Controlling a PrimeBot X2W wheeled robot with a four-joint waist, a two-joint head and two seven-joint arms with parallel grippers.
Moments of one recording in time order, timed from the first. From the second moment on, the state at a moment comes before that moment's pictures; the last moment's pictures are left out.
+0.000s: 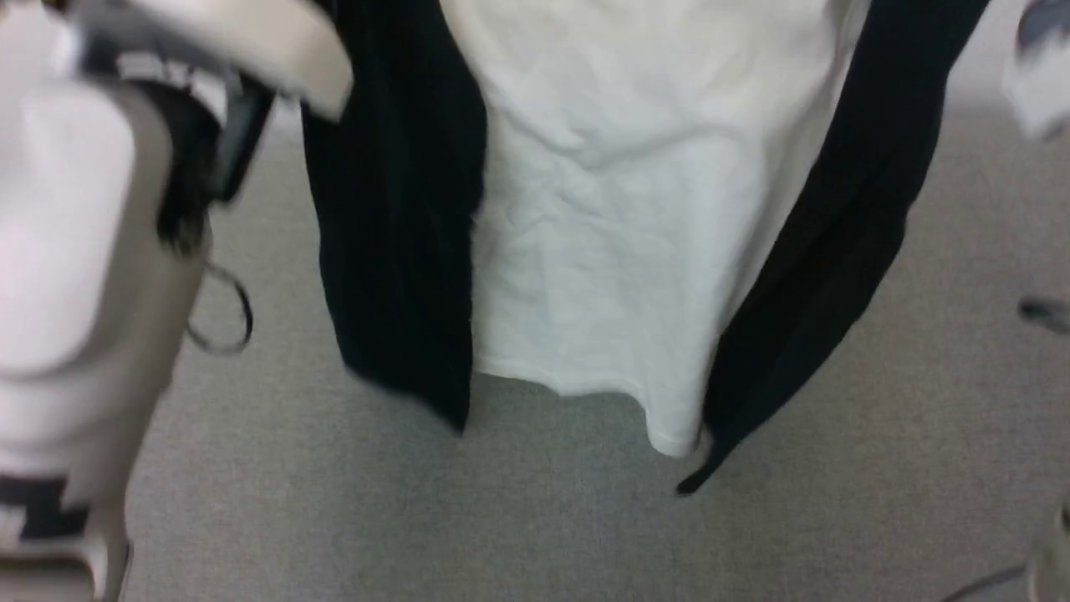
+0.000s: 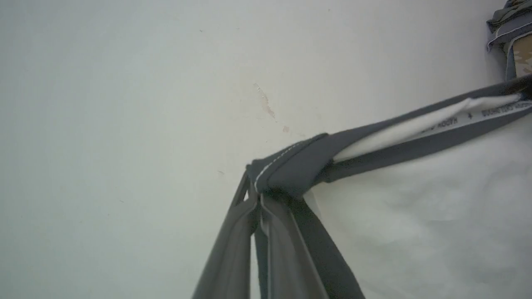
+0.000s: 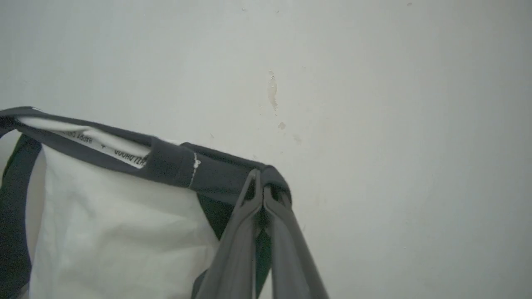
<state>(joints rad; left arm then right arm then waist) -0.99 0.43 -0.41 0.01 -0.43 0.10 0.15 -0.82 -0.20 -0.02 -0.20 0.30 0.14 0.48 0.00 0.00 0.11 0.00</state>
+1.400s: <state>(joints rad) -0.56 0.24 -0.30 0.58 -0.47 0.02 -0.26 -0.69 -0.17 0.36 0.62 0.44 0.15 -0.13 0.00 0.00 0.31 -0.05</state>
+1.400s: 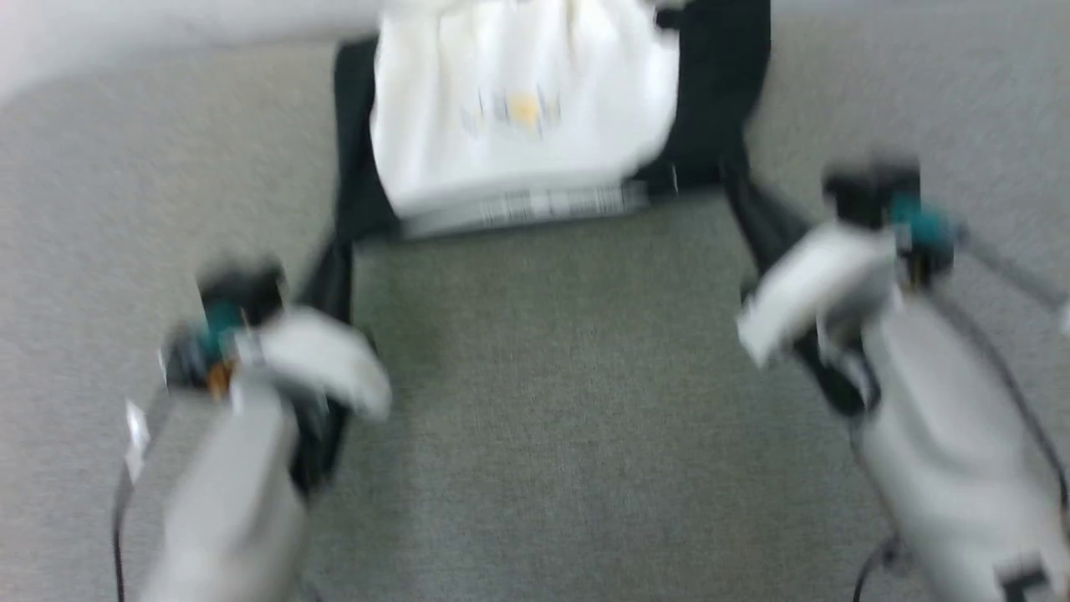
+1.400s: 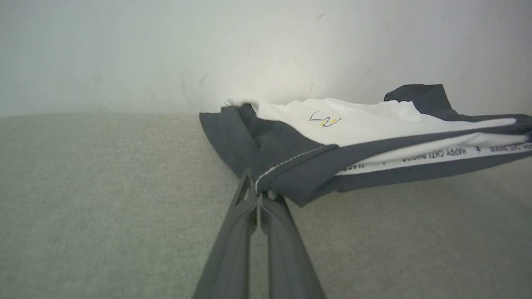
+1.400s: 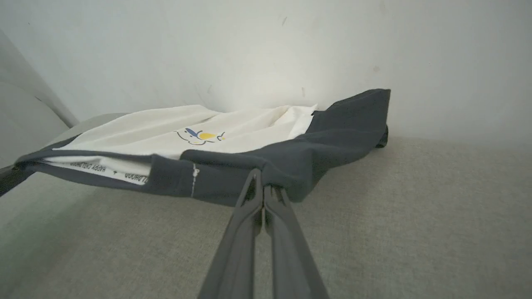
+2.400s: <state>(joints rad) 0.45 0.38 -0.38 -0.16 -0.57 0.34 0.24 0.51 -0.05 -0.13 -0.23 0.27 0.13 0.51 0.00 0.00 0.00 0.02</state>
